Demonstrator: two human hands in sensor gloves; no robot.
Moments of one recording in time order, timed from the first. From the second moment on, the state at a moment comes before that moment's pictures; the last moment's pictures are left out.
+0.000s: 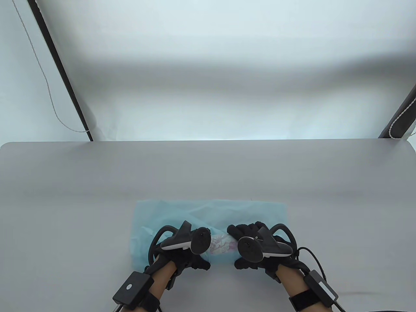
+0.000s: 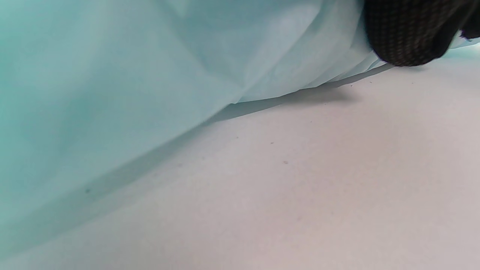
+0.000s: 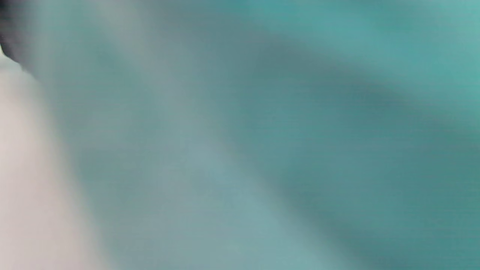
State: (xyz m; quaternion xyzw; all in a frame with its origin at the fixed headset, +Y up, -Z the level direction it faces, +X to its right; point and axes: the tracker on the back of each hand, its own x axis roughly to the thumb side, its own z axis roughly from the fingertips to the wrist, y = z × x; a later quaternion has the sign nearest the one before) left_hand -0.086 -0.759 -0.345 -0.20 -0.28 -0.03 0.94; right_hand 0.121 -0.737 -0.331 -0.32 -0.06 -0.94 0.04
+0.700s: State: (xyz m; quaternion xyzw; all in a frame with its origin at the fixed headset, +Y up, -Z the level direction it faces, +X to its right) left_hand -0.079 -0.754 -0.343 -0.15 -0.29 -0.09 0.94; right_hand 0.126 -0.740 -0.335 -0.31 -0.12 -0.94 0.03
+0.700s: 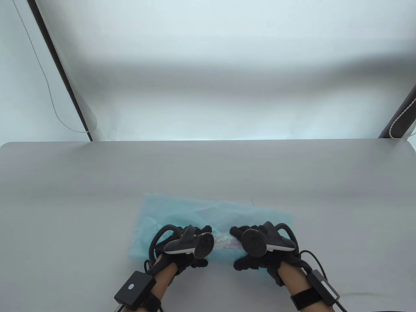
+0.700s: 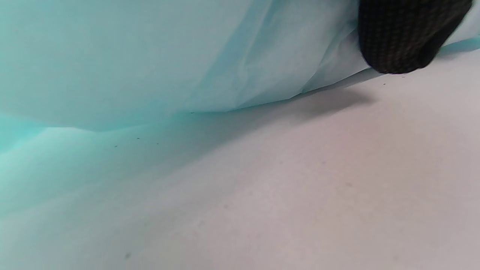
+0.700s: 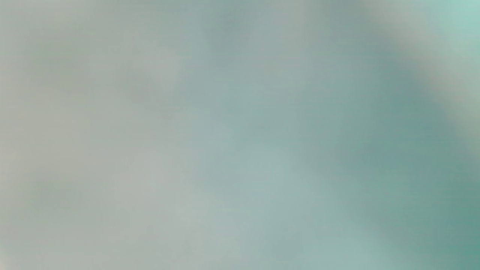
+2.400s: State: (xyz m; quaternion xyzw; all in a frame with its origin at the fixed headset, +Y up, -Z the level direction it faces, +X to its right) left_hand -0.087 -0.755 -0.332 -0.18 -0.28 -0.03 0.94; right_hand 0.119 -0.735 -0.329 -0.30 -0.13 -0.94 0.08
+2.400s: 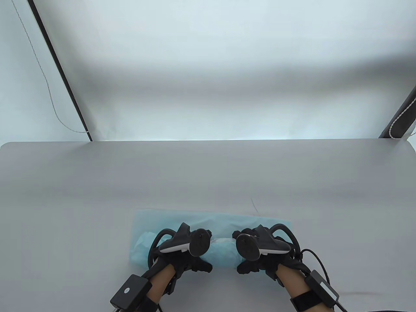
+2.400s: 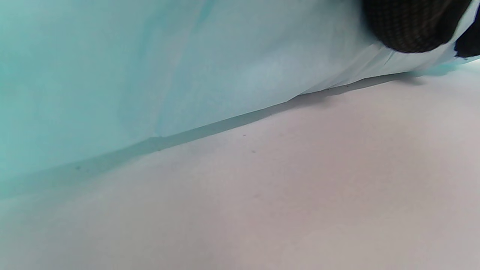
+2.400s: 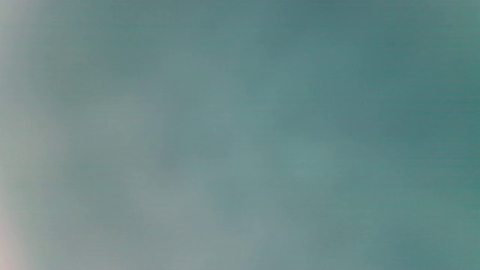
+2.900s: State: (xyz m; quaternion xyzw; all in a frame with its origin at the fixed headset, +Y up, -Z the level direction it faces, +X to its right) left_hand -0.074 -0.756 -0.330 -0.10 -0.29 -0.09 0.95; right_hand 0.131 -0.742 -0.341 -0.27 -0.21 -0.94 0.01
